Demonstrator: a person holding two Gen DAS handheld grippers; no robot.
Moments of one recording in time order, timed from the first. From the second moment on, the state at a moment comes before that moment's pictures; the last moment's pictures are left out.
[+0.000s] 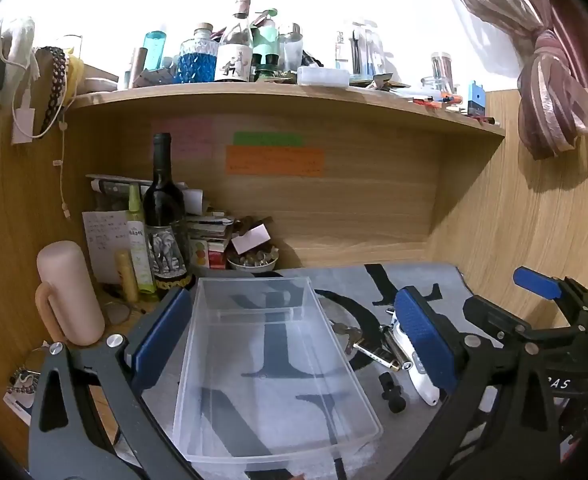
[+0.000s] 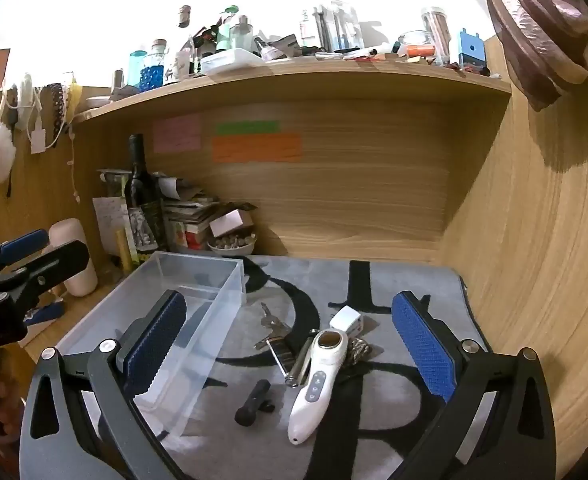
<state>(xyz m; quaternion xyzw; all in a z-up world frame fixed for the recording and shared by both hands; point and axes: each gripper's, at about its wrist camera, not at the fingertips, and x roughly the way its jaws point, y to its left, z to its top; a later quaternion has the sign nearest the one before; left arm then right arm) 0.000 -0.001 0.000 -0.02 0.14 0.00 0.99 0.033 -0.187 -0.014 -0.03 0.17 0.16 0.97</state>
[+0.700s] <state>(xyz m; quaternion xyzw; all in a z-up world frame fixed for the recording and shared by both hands) 0.000 -0.005 -0.001 -0.02 0.14 0.00 0.99 0.035 -0.185 -0.014 -0.04 0.16 0.16 0.97</state>
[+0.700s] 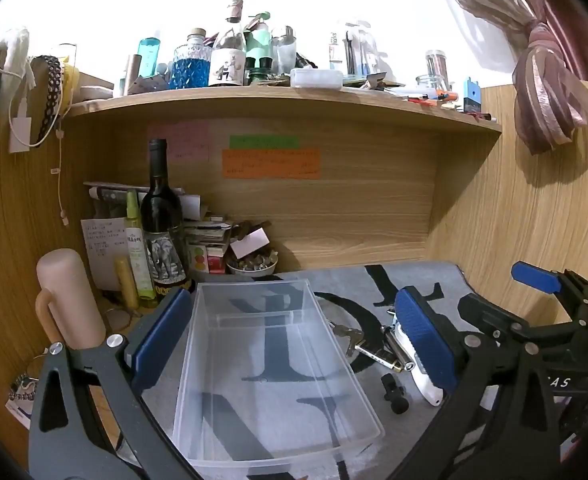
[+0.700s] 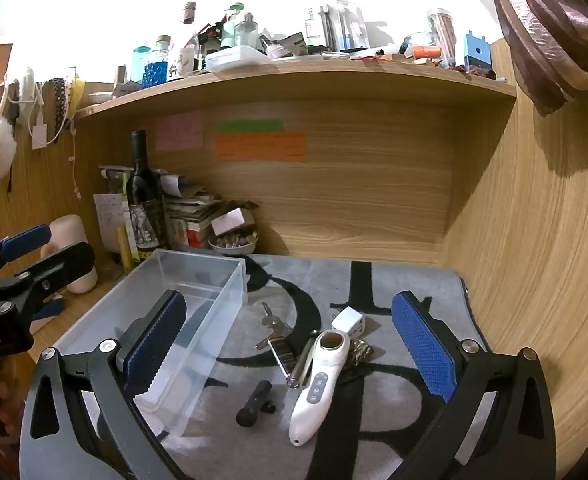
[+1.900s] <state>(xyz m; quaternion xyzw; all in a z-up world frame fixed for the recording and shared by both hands) 0.011 -0.008 -0.006 -0.01 0.15 0.00 0.99 0.039 -0.187 -0.018 -0.03 0.17 0.16 0.97</state>
